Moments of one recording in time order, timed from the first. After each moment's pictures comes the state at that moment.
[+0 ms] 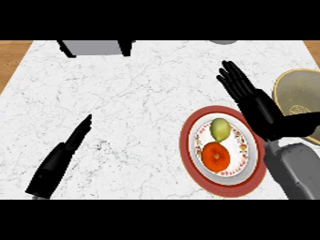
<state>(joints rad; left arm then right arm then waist) 0.05 0.41 -0.33 -1.62 0.05 0.08 0.01 -0.36 -0.35 0.29 -1.44 -0.43 0.08 -0.15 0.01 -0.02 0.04</state>
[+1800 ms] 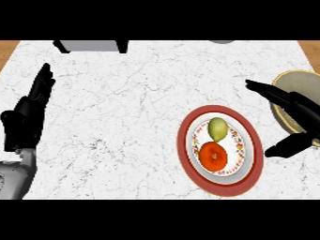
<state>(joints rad) -0.21 0.36 -0.09 -1.57 -0.02 0.25 0.15 -0.34 -0.69 0.29 -1.38 0.23 0.18 -0.36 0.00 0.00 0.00</state>
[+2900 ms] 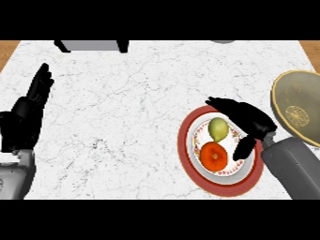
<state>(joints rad) -0.20 0.31 -0.02 -1.60 -0.08 0.18 0.16 -0.44 -0.42 0.40 -1.18 0.65 0.26 -0.09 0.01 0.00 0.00</state>
